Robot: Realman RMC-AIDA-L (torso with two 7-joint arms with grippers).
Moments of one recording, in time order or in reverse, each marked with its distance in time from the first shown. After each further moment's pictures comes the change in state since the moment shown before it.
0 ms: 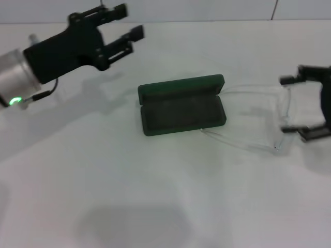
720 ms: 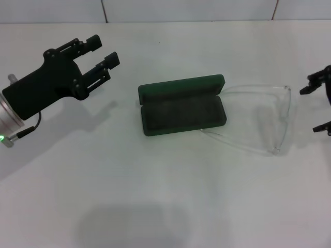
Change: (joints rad) left arm 0.145 -0.010 0.000 0.027 -0.040 0.018 -0.010; right arm 0.189 0.099 -0.153 -0.445 -0.784 -0.064 0.380
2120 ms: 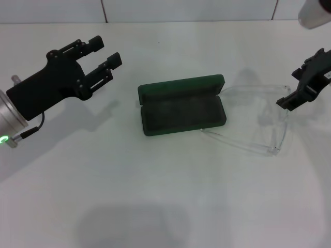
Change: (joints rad) left arm 0.002 -0.002 0.000 0.024 -0.005 -0.028 0.019; right arm 0.067 -0.002 -0.158 0.064 -0.035 0.178 0.929
